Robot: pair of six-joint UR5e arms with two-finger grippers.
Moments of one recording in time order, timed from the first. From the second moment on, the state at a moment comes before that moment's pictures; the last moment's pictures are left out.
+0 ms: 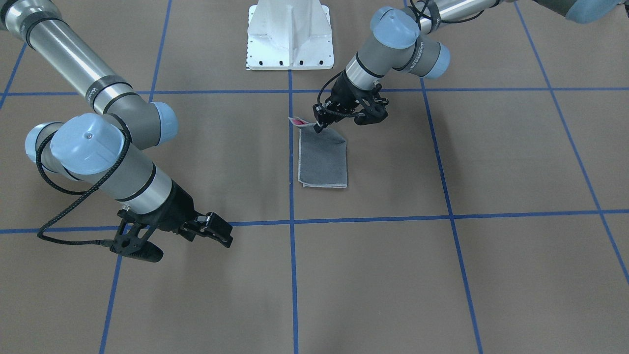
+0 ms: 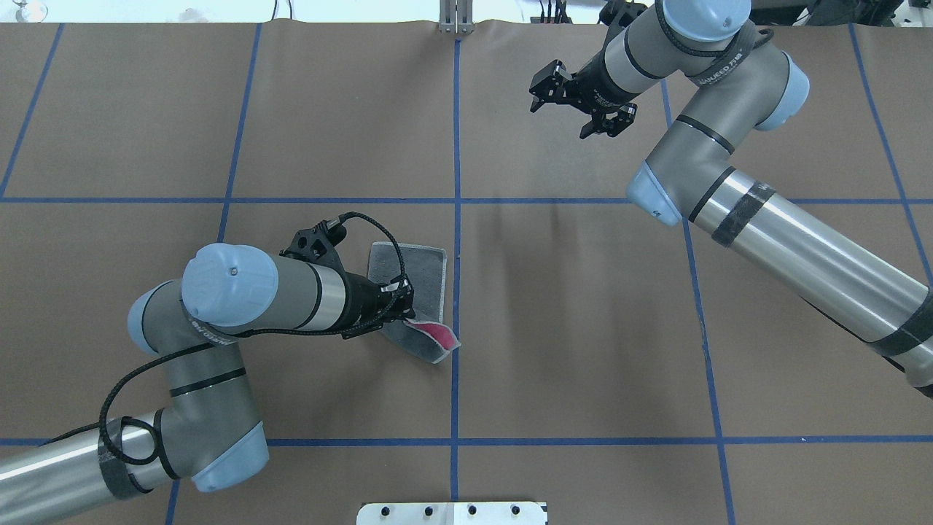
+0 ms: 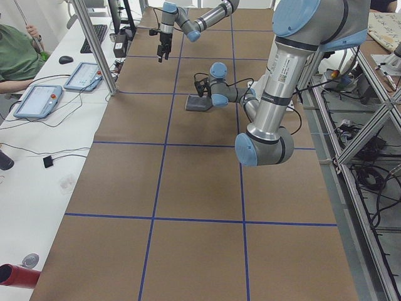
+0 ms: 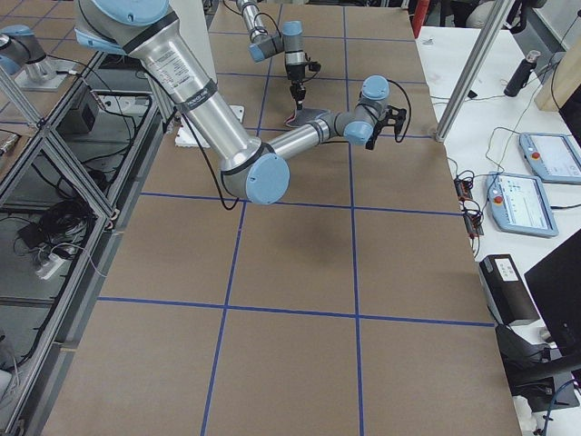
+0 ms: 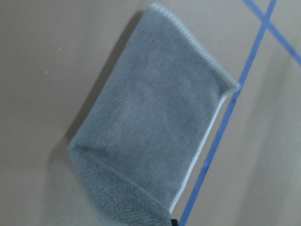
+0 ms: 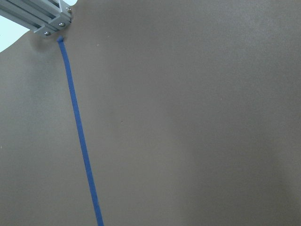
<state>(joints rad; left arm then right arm) -0.46 -2.05 -1.67 -2.26 -1.83 -1.86 0.89 -0.85 1.25 -0.93 2.15 1.43</state>
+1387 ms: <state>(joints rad) -0.59 -2.15 -1.53 -2.27 -1.89 -1.88 0.88 -0.87 1.25 -0.93 2.14 1.43</state>
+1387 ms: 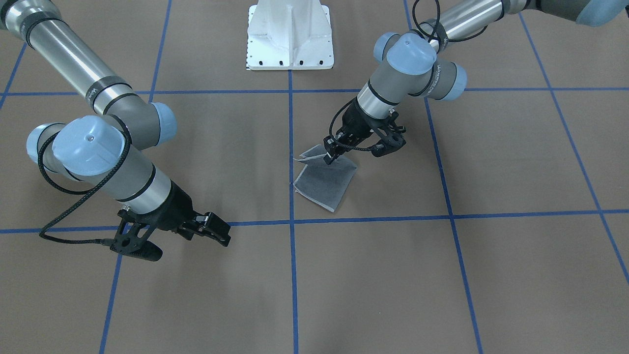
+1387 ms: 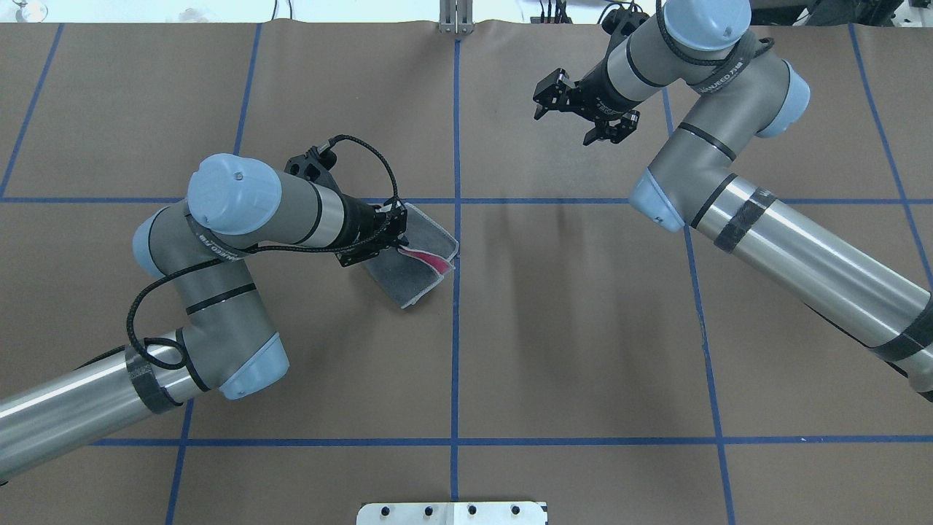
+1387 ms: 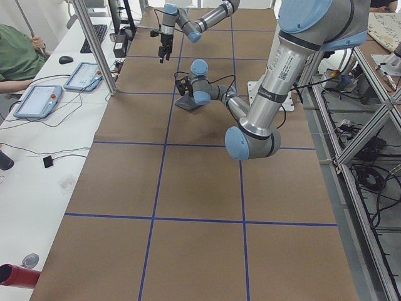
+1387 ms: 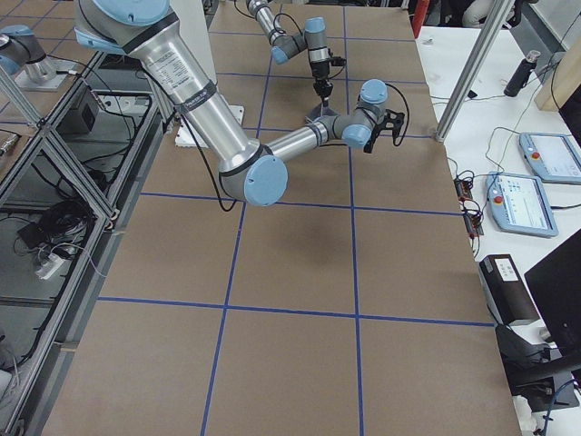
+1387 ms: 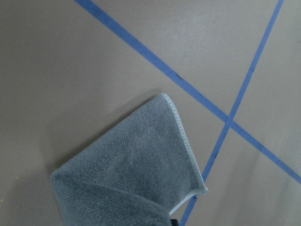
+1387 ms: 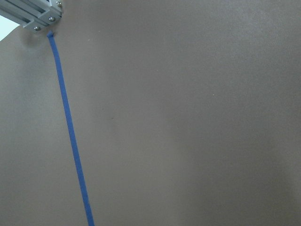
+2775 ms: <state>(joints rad) -0.66 -2.31 -1.31 -2.28 -1.93 -1.96 0.88 -0.87 1.24 -0.93 2.14 1.42</state>
